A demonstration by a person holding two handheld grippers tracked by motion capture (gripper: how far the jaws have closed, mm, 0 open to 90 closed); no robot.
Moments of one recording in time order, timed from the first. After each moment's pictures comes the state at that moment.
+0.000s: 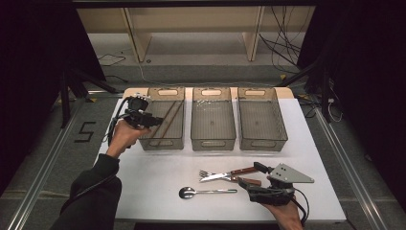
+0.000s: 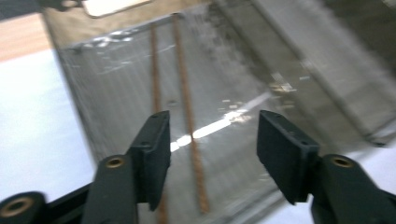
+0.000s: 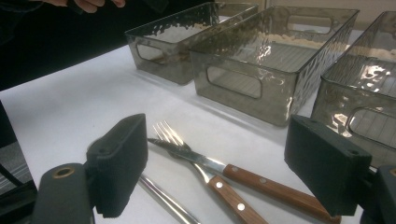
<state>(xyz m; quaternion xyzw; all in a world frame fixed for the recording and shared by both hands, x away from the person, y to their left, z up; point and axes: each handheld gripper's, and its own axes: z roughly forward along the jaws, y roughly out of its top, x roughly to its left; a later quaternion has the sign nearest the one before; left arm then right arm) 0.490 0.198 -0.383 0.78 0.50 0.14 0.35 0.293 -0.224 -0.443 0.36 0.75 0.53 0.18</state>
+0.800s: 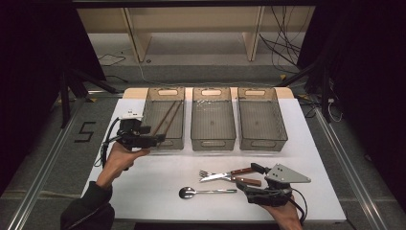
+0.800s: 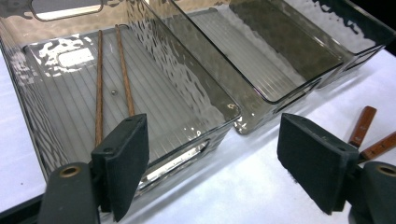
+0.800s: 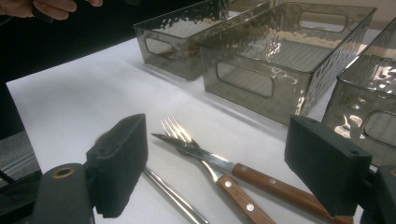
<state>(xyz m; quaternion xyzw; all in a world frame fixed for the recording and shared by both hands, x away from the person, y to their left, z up) 0.417 0.204 -0.389 0.76 0.45 0.13 0.44 0.292 -0.218 -0.441 0.34 0.76 0.52 0.18</state>
